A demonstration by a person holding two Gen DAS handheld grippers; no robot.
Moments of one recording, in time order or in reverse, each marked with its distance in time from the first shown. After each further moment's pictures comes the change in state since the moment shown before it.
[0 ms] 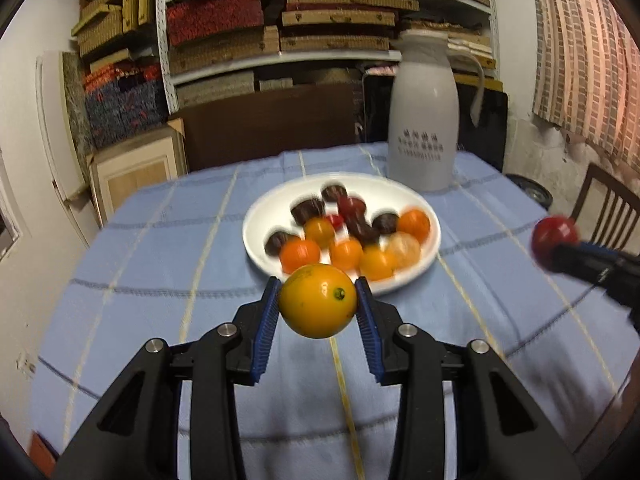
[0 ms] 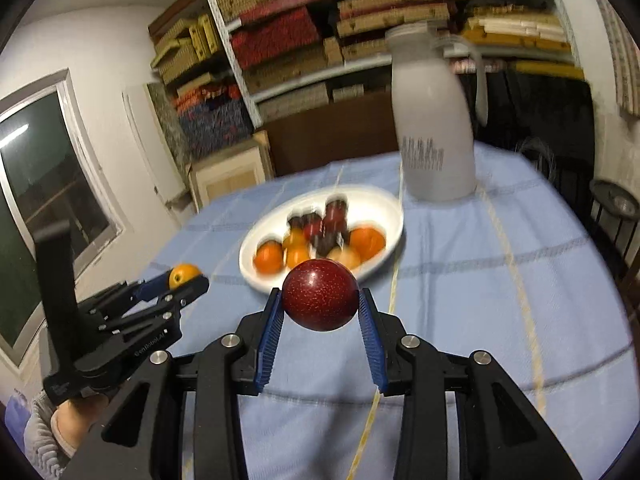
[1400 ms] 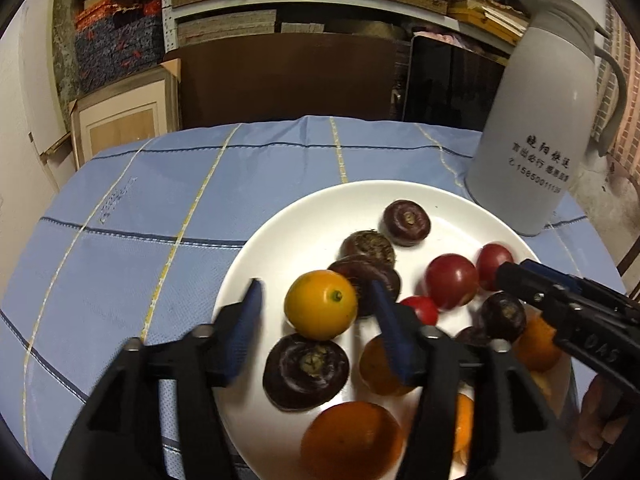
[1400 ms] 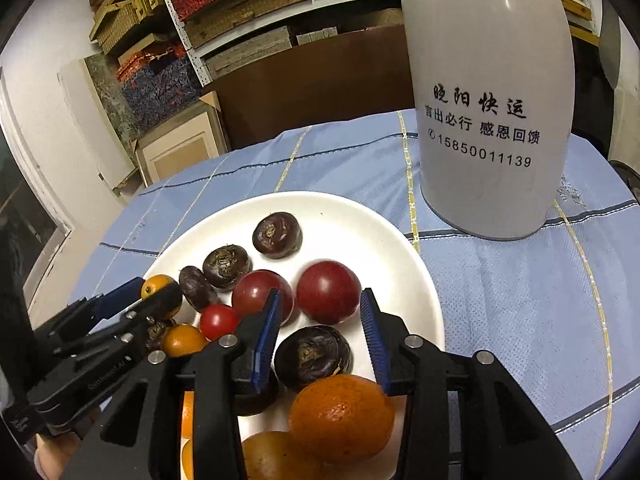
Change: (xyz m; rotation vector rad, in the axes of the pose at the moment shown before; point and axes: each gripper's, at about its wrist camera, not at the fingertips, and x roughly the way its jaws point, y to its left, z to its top) left arm 0.222 0.048 0.067 -0.141 0.183 -0.003; right arm 0.252 -0.042 0.076 0.055 0.198 -0.086
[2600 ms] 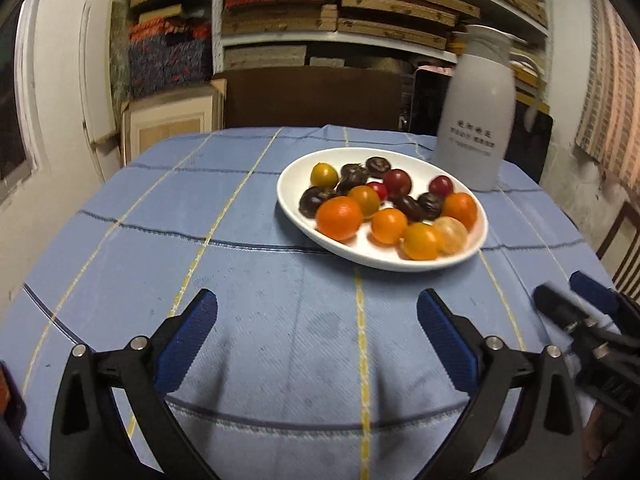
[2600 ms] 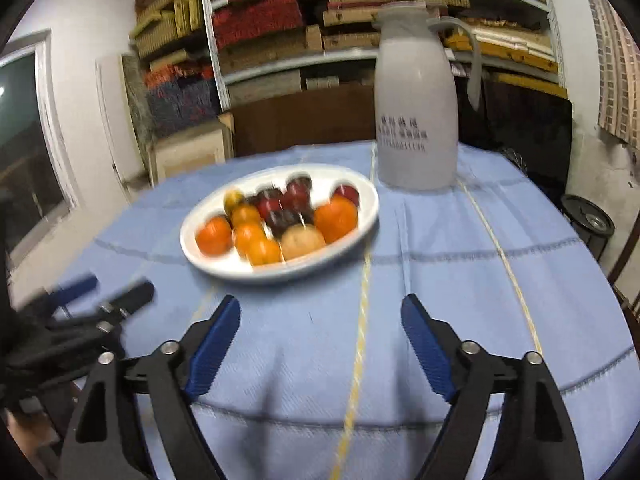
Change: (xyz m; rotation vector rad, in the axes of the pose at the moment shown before) left arm -0.174 -0.016 -0.148 -0.027 -0.140 0.082; right arm -0.166 0.021 -0.151 -0.112 -0.160 -0.098
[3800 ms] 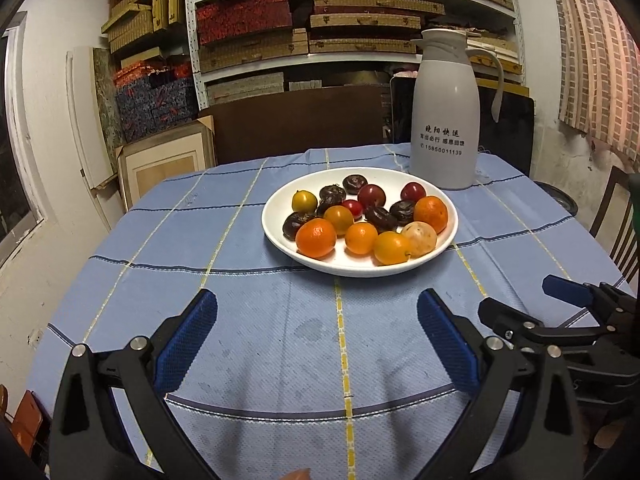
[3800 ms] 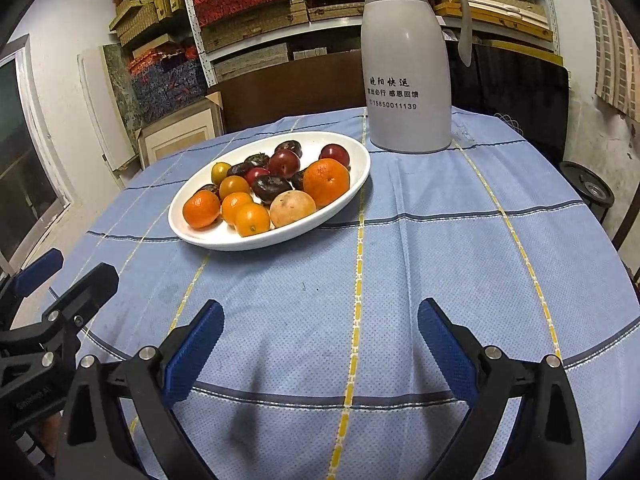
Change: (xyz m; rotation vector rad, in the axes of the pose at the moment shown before) left arm -0.029 -0.025 0.005 0.113 -0.058 0.015; right arm 0.013 -0.006 -0.007 0.056 0.095 -0.005
